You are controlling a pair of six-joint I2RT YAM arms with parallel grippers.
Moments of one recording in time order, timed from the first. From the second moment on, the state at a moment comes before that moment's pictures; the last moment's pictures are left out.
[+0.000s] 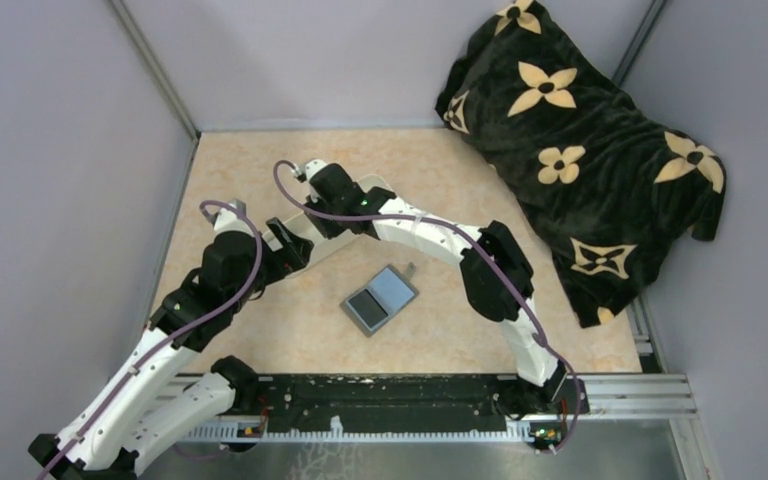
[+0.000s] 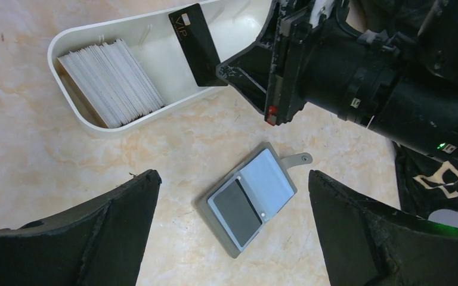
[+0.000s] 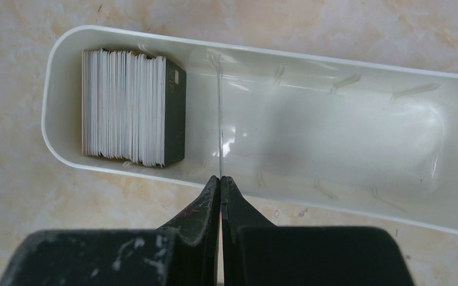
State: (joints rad) left arm -0.60 0.69 0.81 -0.58 -0.34 -0.78; right arm 0.92 2.11 1.83 -0.44 0.06 0.15
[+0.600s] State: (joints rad) left arm -0.60 0.70 0.80 -0.59 -0.34 -0.77; right arm 0.95 2.21 1.95 -0.52 0.12 0.08
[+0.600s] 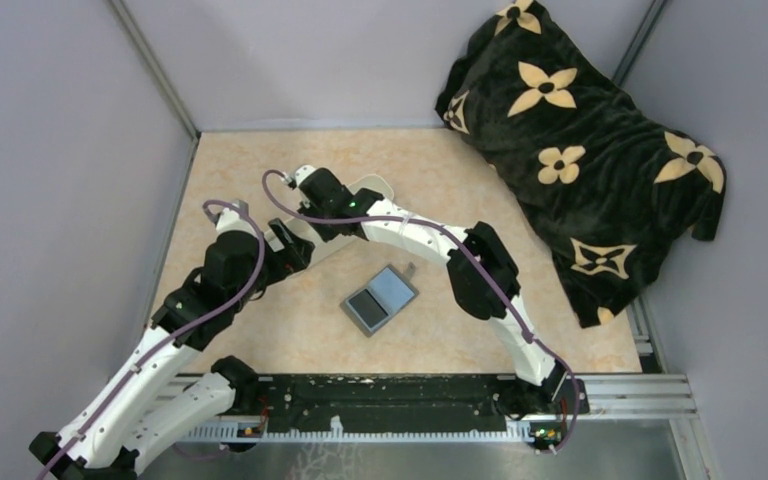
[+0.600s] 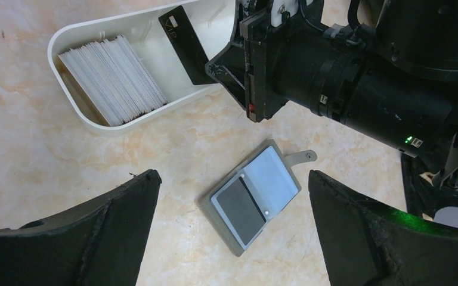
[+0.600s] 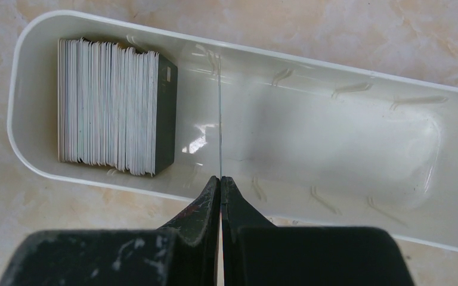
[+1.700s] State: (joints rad) left arm -0.60 0.71 0.77 -0.58 -0.30 -0.75; right arm 0.99 2.38 2.28 -0.77 0.15 0.07
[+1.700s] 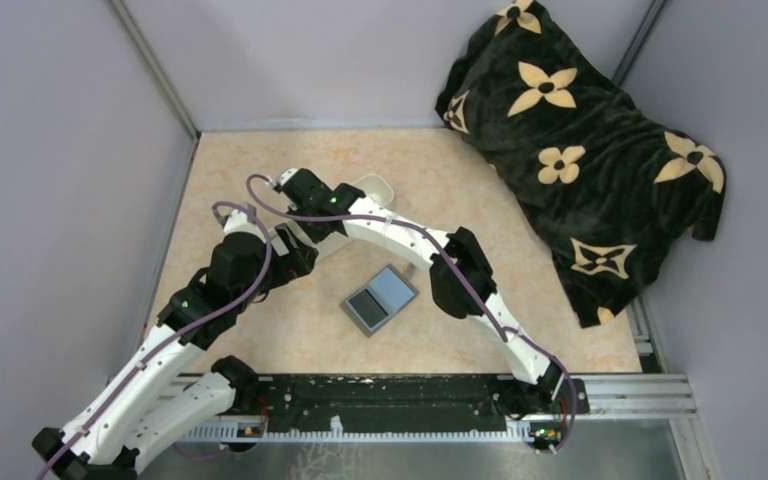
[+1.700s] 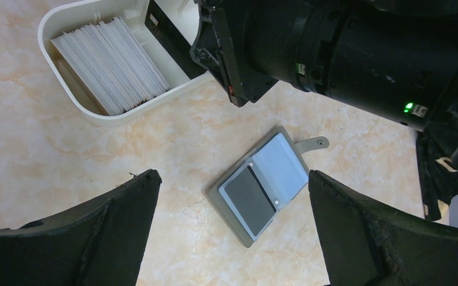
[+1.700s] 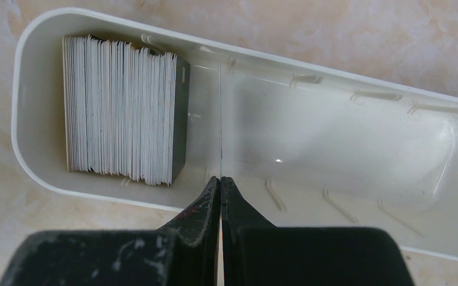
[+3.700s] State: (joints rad) left arm -0.60 0.69 0.74 -0.60 -0.31 -0.73; right arm 1.02 2.43 2.22 -0.61 0.08 0.11
